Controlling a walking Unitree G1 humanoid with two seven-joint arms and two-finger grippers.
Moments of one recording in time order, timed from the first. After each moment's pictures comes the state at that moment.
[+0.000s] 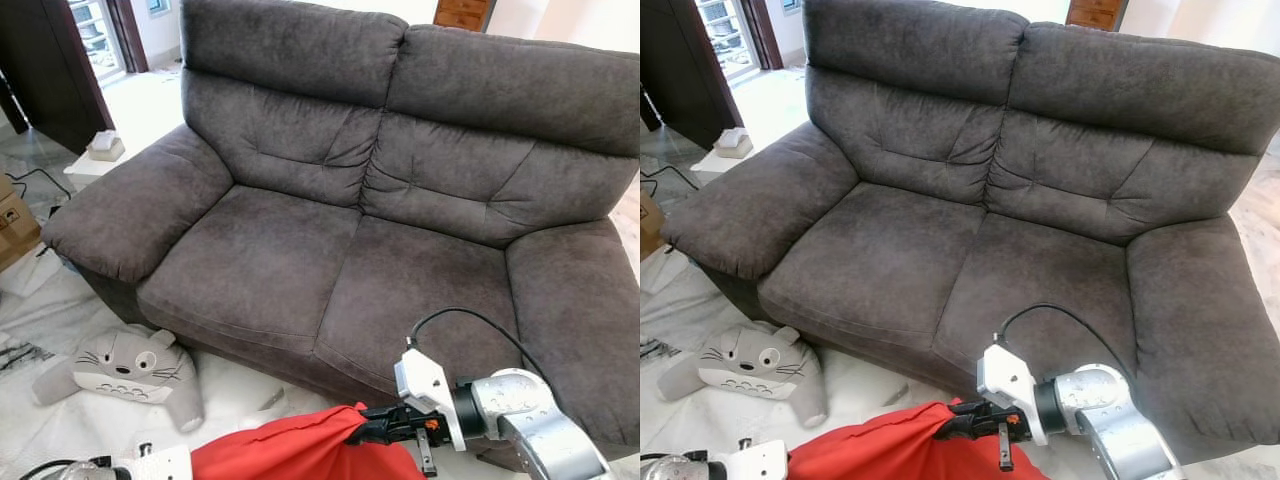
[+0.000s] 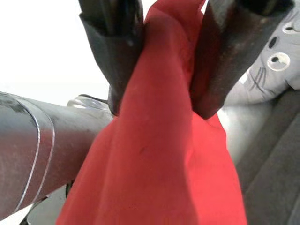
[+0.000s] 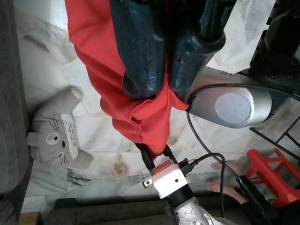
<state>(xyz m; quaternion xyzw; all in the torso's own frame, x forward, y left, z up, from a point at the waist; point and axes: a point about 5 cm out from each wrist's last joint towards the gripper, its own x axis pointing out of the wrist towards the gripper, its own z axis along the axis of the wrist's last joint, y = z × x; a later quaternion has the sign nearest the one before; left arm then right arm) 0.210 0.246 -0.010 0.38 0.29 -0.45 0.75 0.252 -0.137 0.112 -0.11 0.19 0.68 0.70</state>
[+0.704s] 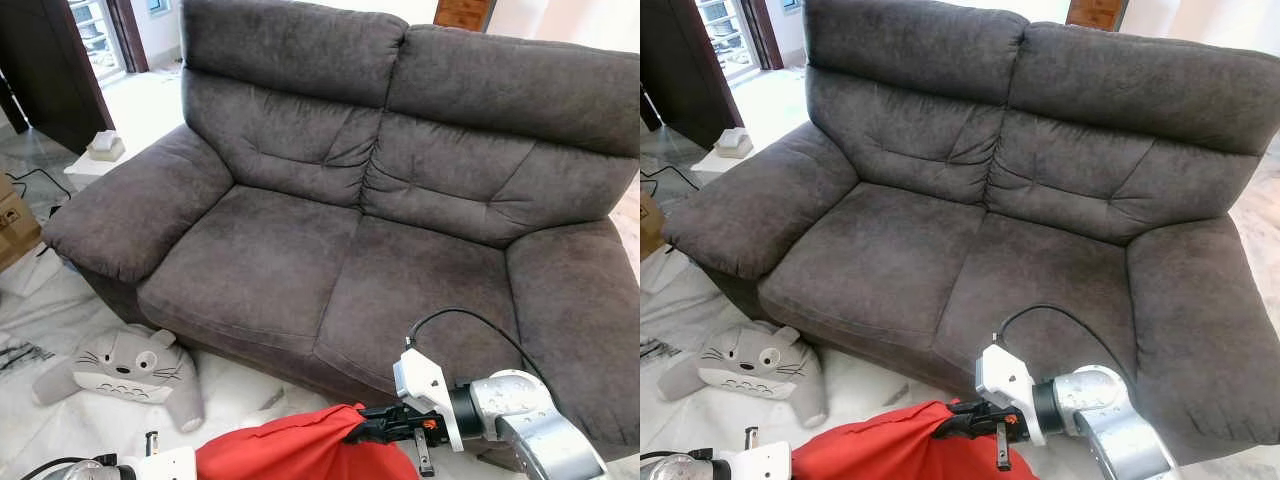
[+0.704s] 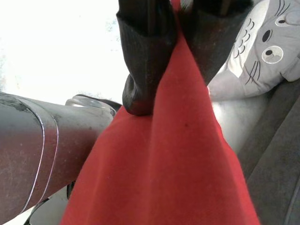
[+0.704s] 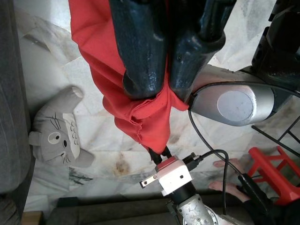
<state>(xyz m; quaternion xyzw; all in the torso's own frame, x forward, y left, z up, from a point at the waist) 0.207 0.242 -0.011 0.39 0.28 -0.46 0.75 0.252 -0.135 0.111 -0.10 0.19 0.68 0.70</state>
